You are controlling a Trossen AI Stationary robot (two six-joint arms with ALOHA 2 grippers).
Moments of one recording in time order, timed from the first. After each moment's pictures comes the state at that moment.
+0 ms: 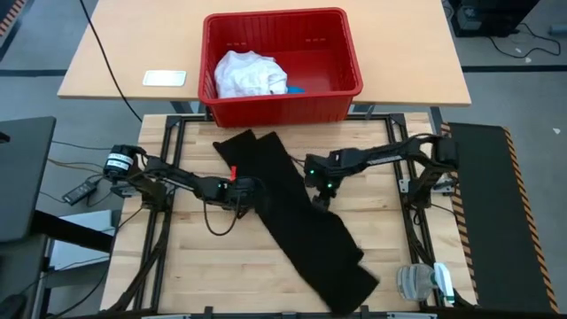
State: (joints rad) left arm -0.11 1.62 0.75 -0.18 -0.13 -1.44; right arm -0.19 1.70 1.01 -0.61 -0.44 0.36
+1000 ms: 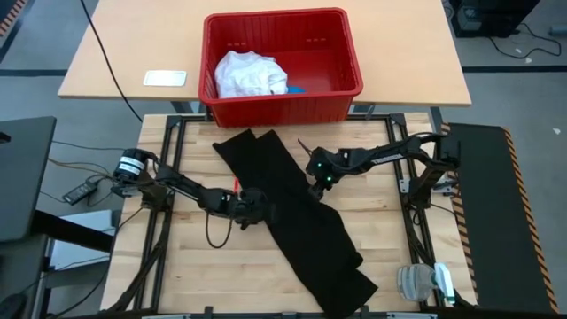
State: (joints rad) left arm -0.18 1.77 0.75 0.20 -0.22 -1.60; right arm -0.25 1.72 0.82 -0.13 -0.37 0.53
